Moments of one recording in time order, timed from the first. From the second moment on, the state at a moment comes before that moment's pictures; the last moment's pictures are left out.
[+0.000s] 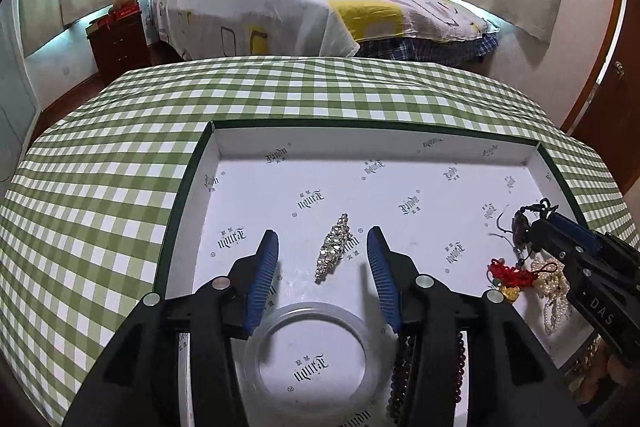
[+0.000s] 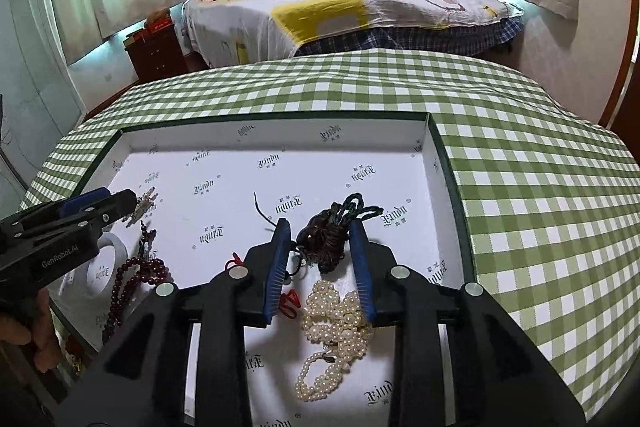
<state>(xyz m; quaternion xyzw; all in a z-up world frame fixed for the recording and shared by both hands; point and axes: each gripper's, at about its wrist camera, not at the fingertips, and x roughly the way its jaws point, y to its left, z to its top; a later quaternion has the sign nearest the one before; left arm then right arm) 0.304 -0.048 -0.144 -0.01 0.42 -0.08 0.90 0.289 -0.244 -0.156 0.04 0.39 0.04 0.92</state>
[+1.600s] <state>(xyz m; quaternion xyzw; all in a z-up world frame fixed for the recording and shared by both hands) 0.160 -0.009 -0.163 0.00 0.43 -0.08 0.90 0.141 -0.223 -0.141 0.04 0.39 0.06 0.92</state>
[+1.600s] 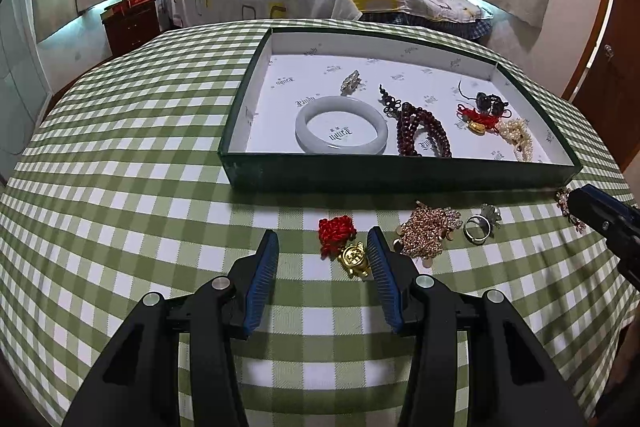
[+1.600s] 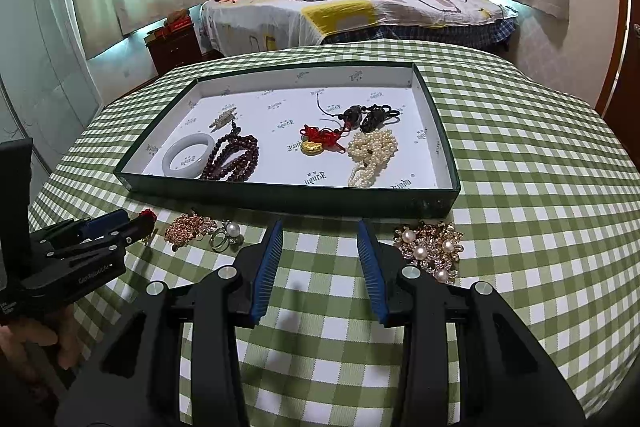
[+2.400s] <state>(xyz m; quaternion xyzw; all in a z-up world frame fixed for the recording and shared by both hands) 0.146 -0.004 -0.163 0.03 0.43 -0.09 0.90 0.143 -0.220 -0.144 0.04 0.39 0.06 0.92</state>
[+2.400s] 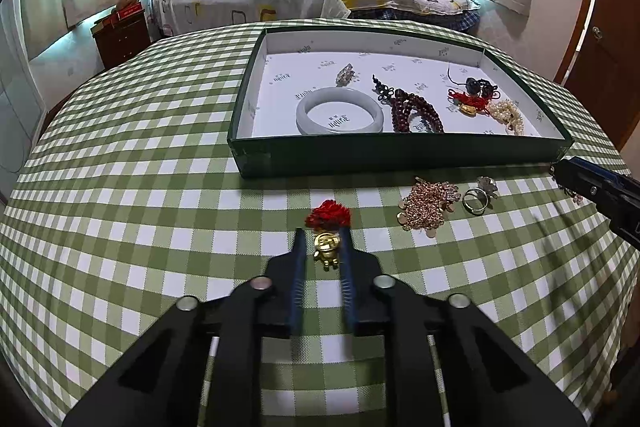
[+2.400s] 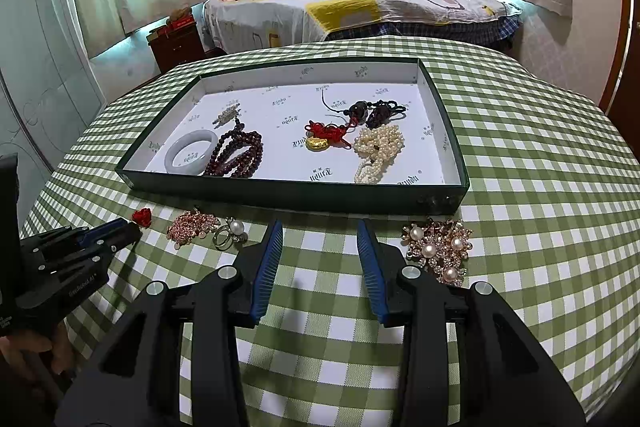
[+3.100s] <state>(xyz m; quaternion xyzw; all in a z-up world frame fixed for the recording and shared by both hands) 0.148 0.016 -0.150 0.03 0.41 -0.07 0.91 0.149 -0.189 -0.149 0.02 0.41 0.11 0.91</state>
